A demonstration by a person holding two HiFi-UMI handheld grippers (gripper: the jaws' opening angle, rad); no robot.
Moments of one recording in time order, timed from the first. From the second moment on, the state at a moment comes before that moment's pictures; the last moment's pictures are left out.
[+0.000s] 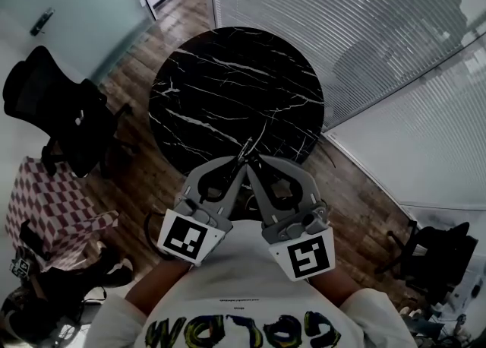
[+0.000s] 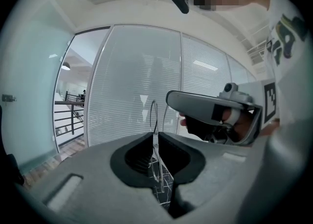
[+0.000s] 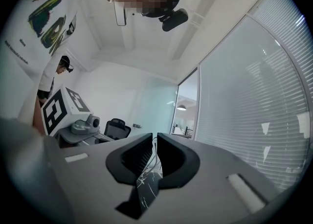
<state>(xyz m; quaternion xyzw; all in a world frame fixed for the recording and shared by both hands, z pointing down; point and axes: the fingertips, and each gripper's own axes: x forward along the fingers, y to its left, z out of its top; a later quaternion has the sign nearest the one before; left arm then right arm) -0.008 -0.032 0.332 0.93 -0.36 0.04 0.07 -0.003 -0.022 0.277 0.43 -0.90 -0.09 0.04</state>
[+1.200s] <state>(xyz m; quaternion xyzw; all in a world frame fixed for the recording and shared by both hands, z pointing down) -0.041 -0.054 0.330 0.91 -0.39 -0.02 0.13 0.005 -0.007 0.274 0.44 -0.89 -0.11 0.03</state>
